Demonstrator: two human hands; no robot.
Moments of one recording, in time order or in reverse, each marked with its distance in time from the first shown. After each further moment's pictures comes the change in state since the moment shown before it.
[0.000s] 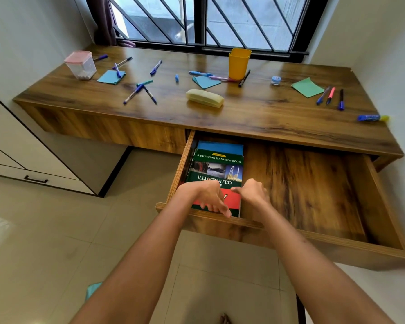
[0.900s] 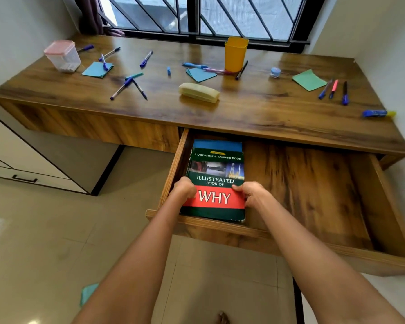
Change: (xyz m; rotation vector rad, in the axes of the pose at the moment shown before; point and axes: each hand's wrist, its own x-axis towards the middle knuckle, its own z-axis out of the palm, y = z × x) left_hand 0.045 -0.042 -0.005 -0.369 0.452 -0.502; right_hand 0.049 -0.003 0.008 0.906 -0.284 0.400
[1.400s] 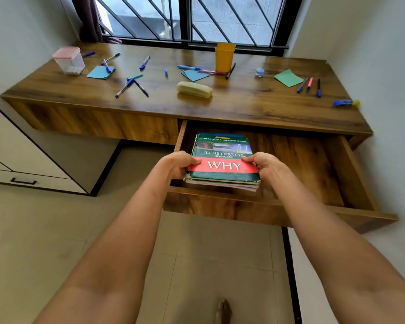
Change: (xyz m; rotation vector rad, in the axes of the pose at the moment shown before) left_hand -0.077 -0.011 -0.044 -0.600 -0.314 0.081; right_hand -0.089 -0.007 -0.040 0.022 -0.067 -0.160
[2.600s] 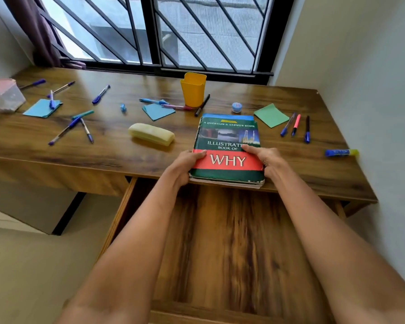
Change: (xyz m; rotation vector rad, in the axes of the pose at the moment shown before) left_hand 0.182 0.192 0.092 -0.299 0.062 0.201; right_hand 0.145 -0.191 -0.103 0.071 0.139 -0.194
